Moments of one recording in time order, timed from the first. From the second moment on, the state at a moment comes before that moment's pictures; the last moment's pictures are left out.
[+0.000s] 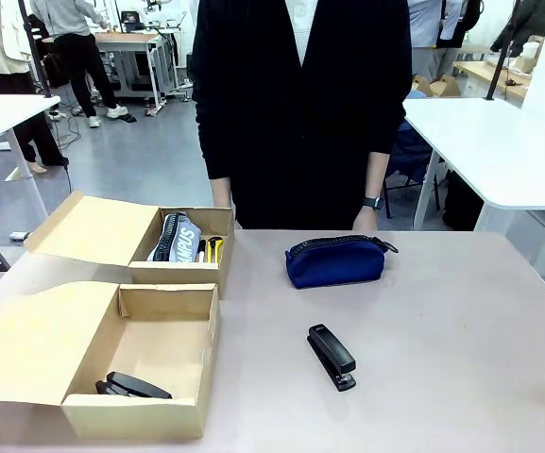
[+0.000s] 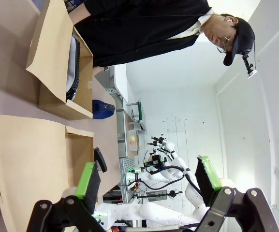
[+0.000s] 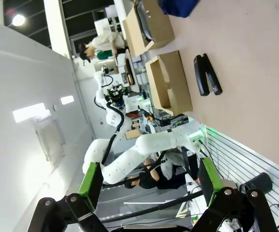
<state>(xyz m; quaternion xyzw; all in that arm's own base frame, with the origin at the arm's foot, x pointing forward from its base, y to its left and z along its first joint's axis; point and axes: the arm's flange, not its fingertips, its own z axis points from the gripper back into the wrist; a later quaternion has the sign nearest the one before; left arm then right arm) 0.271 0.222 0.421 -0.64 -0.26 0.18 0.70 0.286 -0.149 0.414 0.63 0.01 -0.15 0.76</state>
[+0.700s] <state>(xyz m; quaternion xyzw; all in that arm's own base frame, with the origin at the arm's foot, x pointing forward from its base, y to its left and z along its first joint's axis) 0.272 0.221 0.421 -0.64 -0.26 0.18 0.70 0.348 -0.081 0.451 0.52 -0.02 -0.04 0.85</state>
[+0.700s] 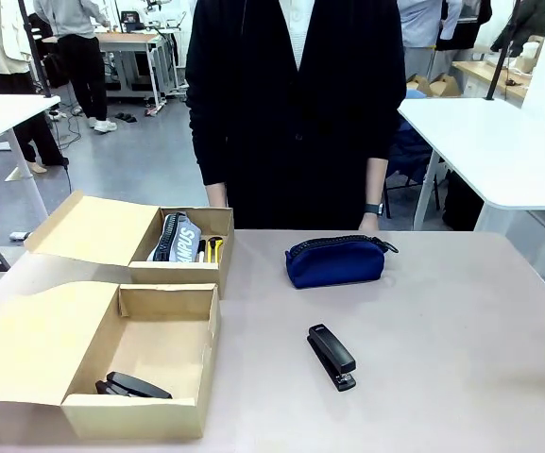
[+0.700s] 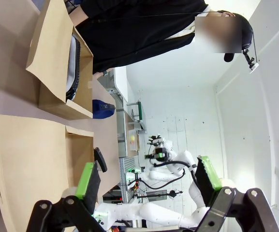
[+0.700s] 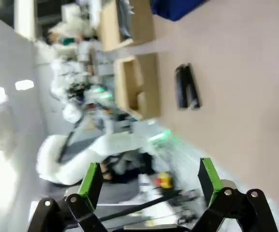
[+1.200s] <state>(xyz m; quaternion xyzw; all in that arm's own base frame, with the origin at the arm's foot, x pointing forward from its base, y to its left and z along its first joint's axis) 0.272 0.222 0.420 -0.64 -0.26 0.18 0.70 0.423 0.034 0.488 0.35 -0.09 0.09 0.93</state>
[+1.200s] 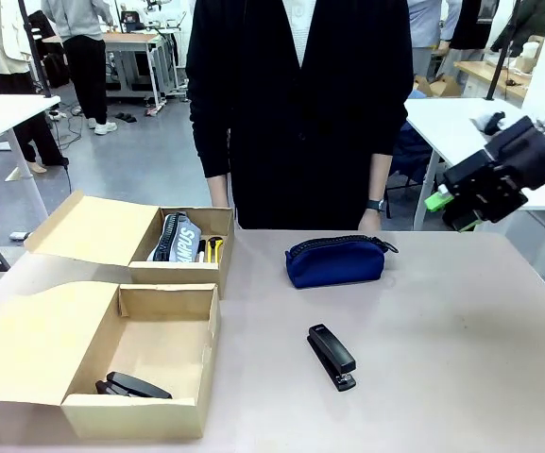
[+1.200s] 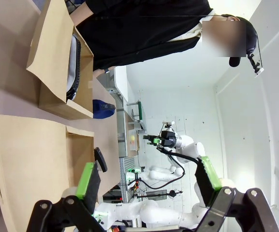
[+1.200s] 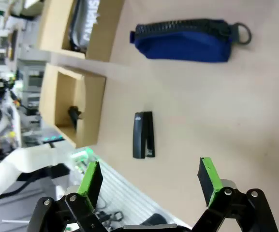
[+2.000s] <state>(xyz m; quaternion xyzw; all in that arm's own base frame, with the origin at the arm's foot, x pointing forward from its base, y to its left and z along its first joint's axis) 0.272 0.222 0.420 -0.64 -0.26 0.18 0.70 0.501 0.105 0.479 0.24 -0.23 0.56 0.76</state>
